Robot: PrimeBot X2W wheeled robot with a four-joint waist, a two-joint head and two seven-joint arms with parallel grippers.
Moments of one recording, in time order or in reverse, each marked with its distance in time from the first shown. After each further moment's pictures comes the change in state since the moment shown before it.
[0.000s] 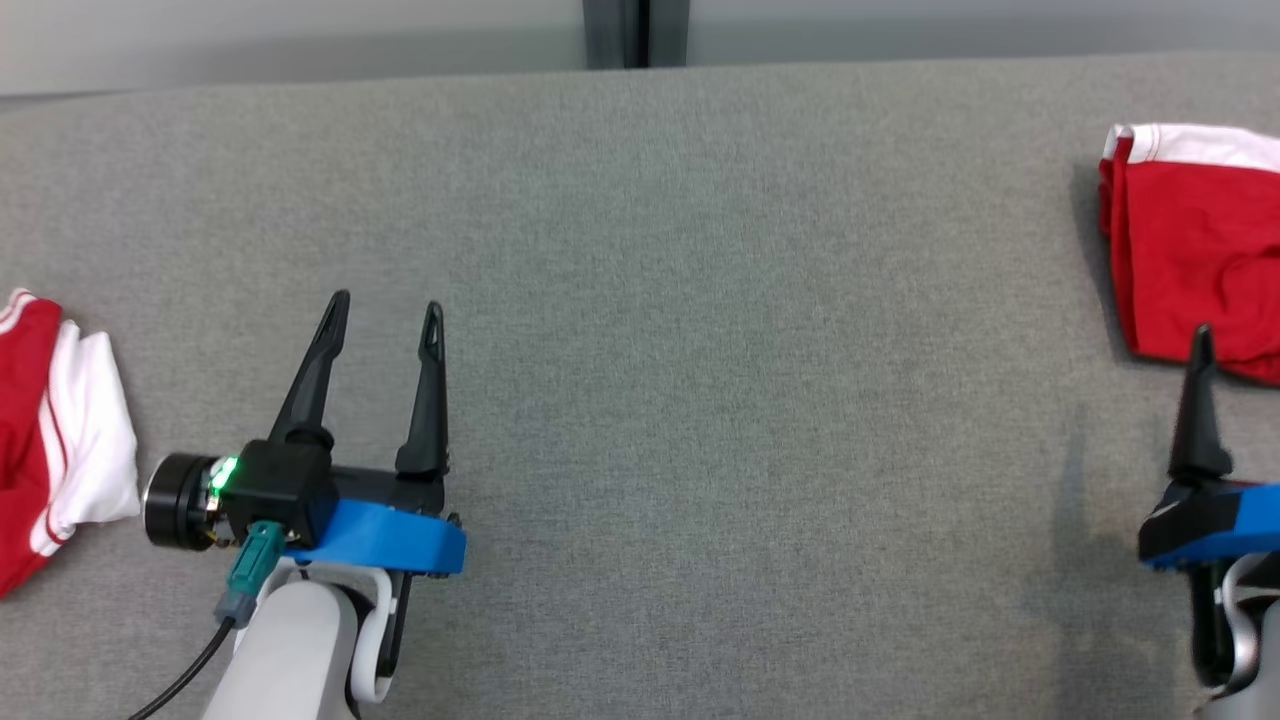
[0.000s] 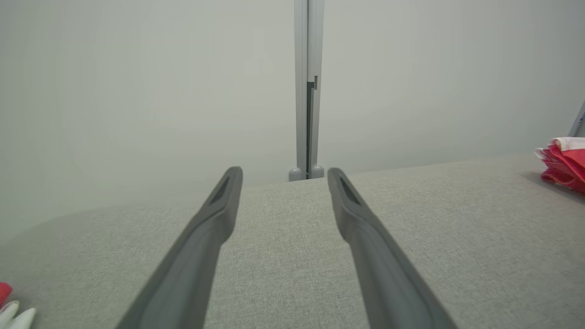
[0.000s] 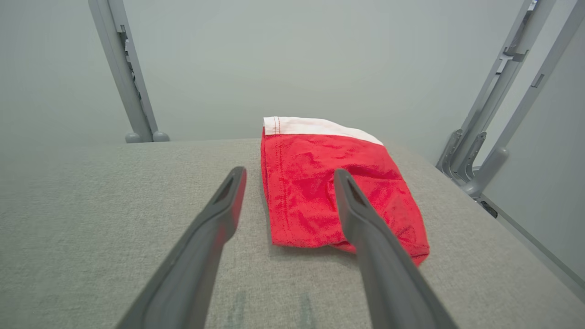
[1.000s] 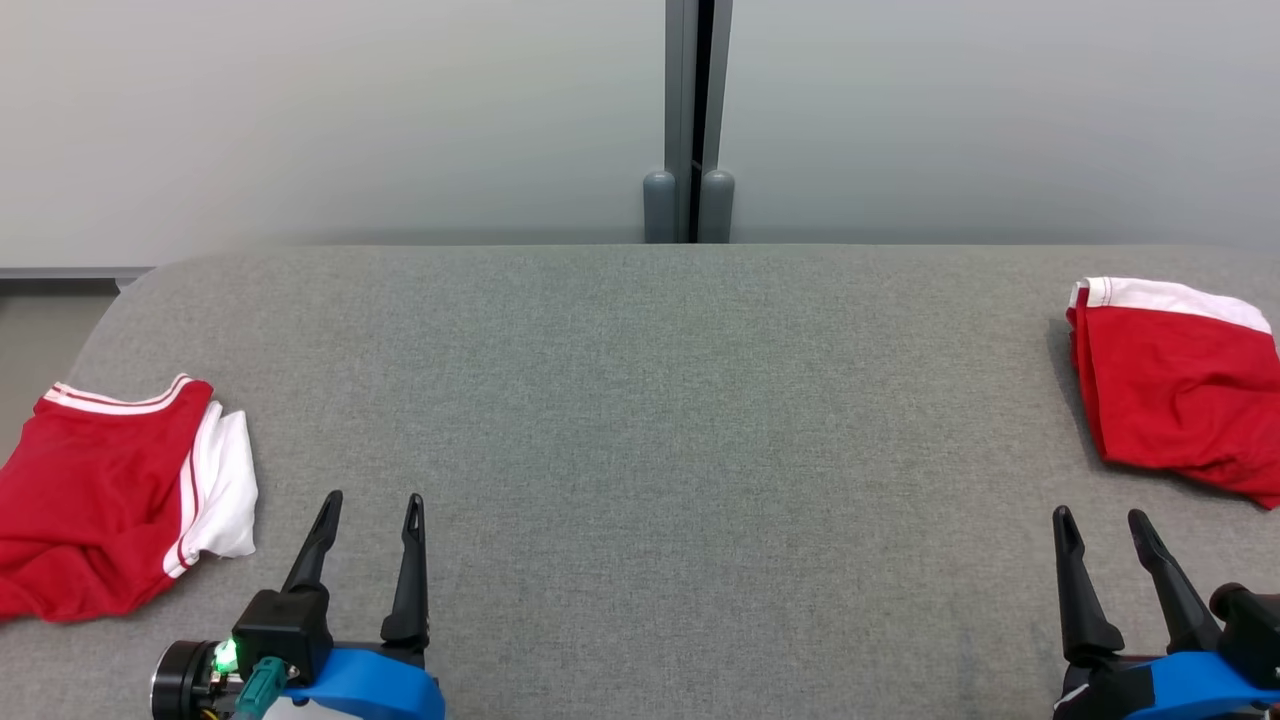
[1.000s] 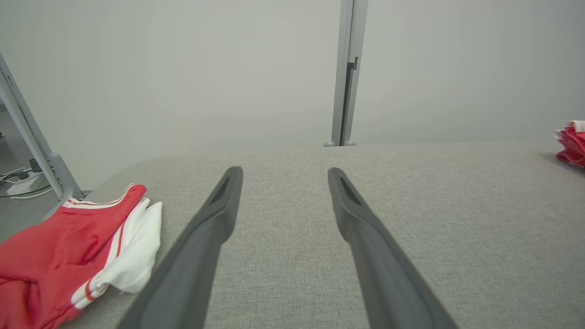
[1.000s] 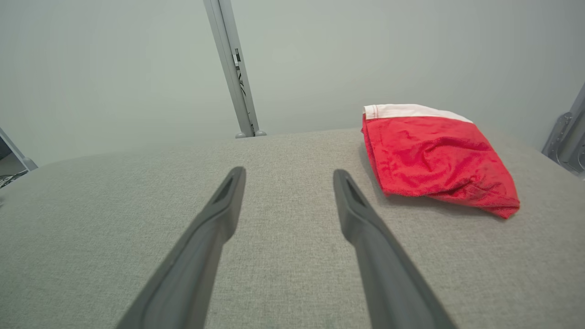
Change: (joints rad) left arm 0.246 0.034 0.003 0.046 -0.060 0.030 0.037; right arm 0.343 0.007 0.228 -0.162 0.210 0.000 0.073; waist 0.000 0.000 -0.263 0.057
